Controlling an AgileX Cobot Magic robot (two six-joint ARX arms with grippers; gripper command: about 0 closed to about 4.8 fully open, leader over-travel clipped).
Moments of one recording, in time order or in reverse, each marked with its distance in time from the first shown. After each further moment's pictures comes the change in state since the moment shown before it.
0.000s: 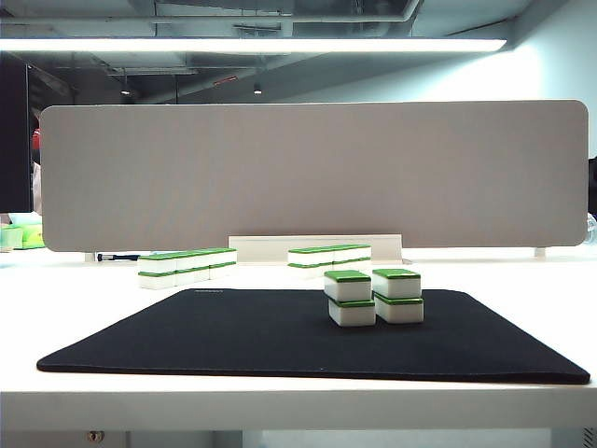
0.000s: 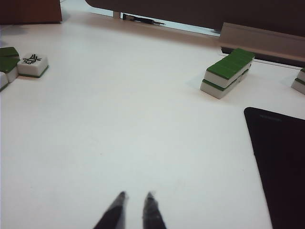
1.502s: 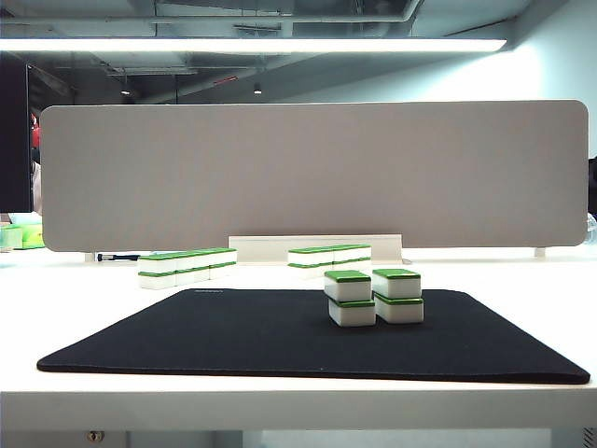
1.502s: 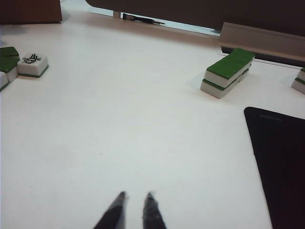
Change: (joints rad) left arm 0.000 0.001 0.000 0.000 0.000 0.000; right arm -0.120 -0.319 -0.373 0.083 0.158 0.001
